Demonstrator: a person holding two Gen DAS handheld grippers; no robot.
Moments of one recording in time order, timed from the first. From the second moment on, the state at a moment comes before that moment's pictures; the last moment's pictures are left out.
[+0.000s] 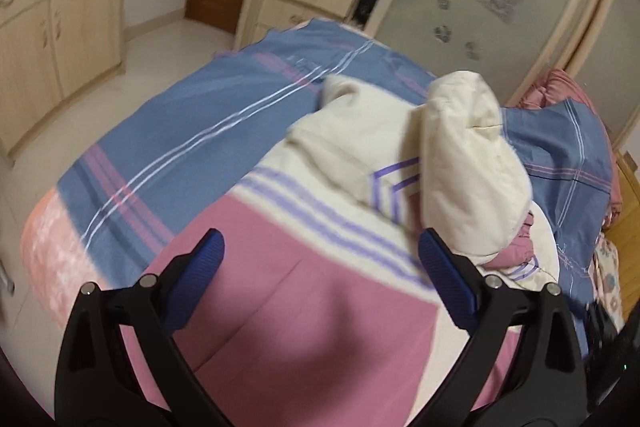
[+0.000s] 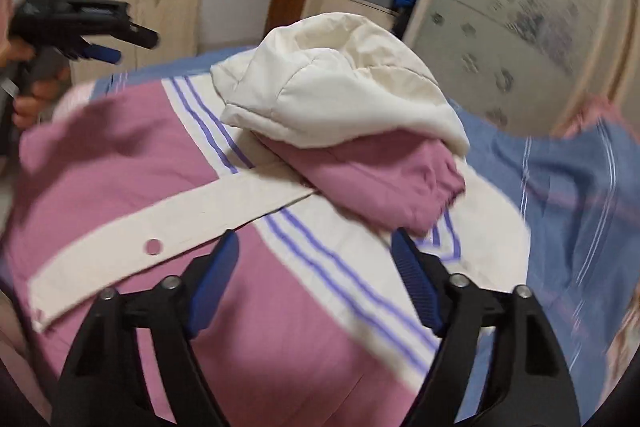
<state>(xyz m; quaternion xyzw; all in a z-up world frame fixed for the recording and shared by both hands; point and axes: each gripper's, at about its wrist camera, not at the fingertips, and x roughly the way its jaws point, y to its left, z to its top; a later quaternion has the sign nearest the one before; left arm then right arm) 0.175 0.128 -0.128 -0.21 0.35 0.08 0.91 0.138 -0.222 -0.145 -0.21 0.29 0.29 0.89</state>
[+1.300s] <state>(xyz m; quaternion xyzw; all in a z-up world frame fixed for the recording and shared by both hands) 0.262 0.056 -0.203 -0.08 0.42 -0.02 0.90 0.356 -0.116 -0.110 -0.01 0.34 0.28 0.90</state>
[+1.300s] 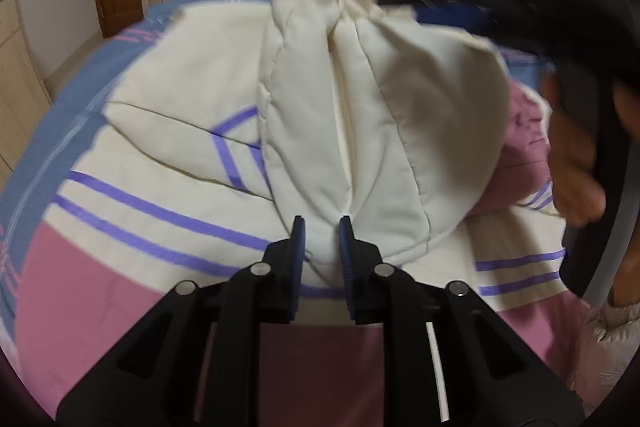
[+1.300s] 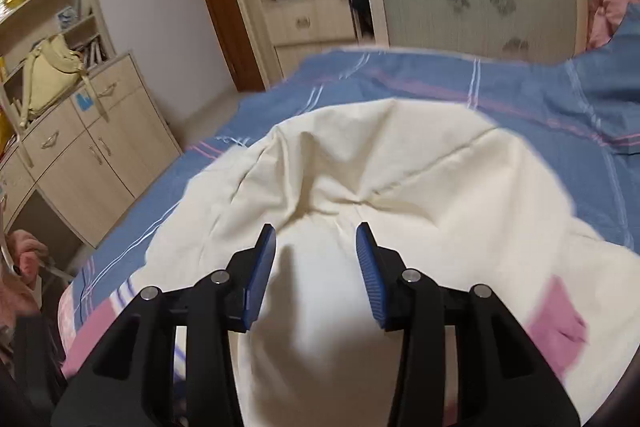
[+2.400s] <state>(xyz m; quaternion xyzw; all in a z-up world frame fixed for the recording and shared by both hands) 0.057 0.116 -0.223 -0.07 0.47 0.02 0.88 0.060 -0.290 -0.200 0.05 0.47 0.20 0.86</state>
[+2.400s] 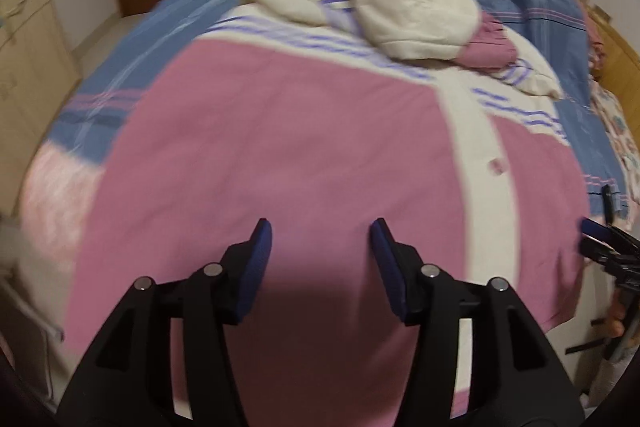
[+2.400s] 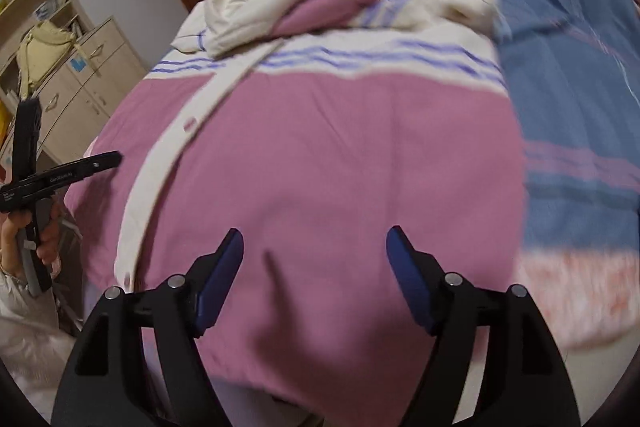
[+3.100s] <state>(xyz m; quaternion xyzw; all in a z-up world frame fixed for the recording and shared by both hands) -0.023 0.287 -0.274 -0.43 0.43 0.02 0.80 0.007 -0.375 -0.281 0.34 0.53 0.19 0.75</state>
